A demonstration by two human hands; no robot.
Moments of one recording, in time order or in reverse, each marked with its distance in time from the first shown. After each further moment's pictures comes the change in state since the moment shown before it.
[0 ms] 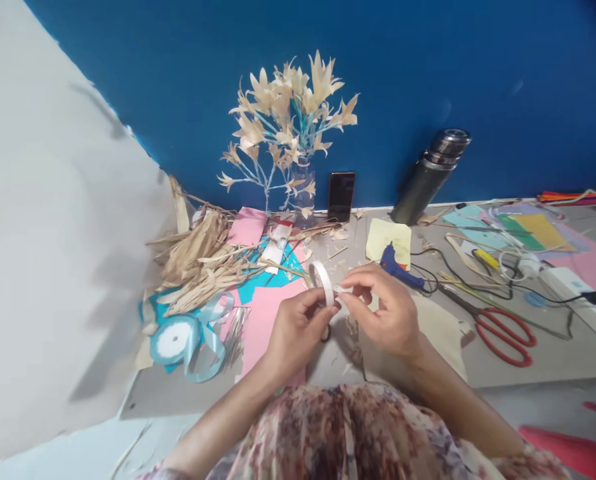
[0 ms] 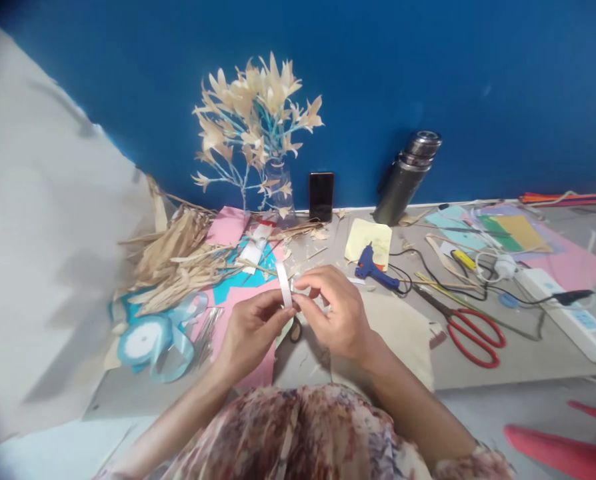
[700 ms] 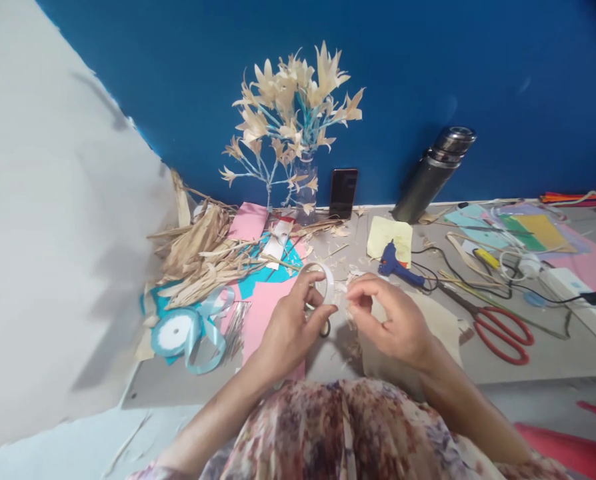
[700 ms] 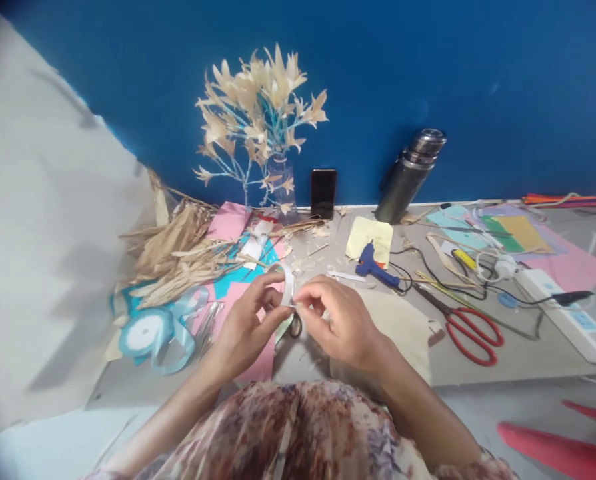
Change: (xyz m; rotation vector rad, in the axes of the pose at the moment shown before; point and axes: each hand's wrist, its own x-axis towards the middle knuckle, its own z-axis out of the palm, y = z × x) left_hand -0.006 0.003 -0.011 0.111 0.006 0.059; right_hand -0.007 -0.006 -0.015 0.055 -0.257 0.071
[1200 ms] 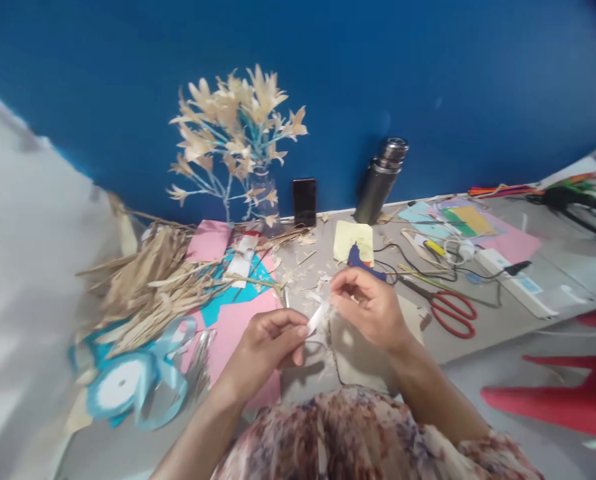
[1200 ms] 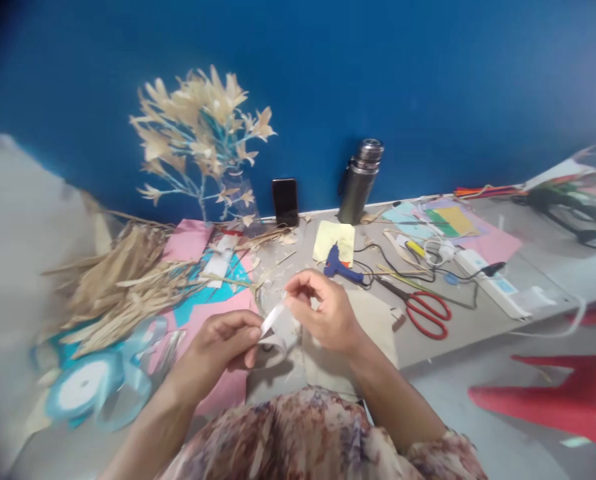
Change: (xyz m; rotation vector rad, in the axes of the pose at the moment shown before) left_hand 0.006 -0.004 -0.001 -0.418 -0.330 -0.323; right_hand -0.006 0.009 -0.011 0.280 0.268 0.378
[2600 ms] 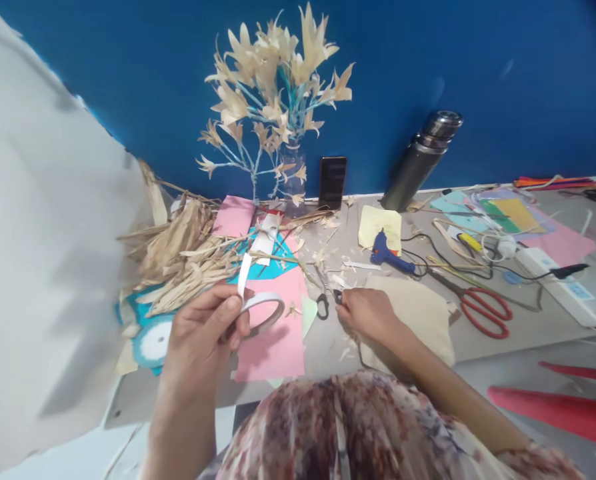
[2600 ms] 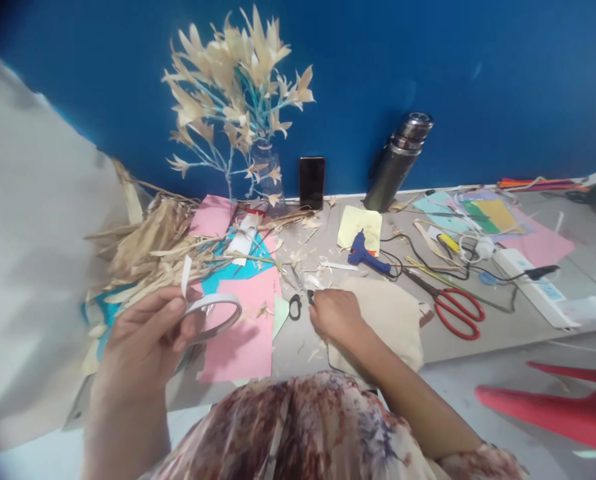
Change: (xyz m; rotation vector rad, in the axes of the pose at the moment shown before) left_hand -0.052 0.005 -0.057 -0.194 0.632 0.273; right_hand -0.012 0.065 0.034 -1.149 -0.478 0.075
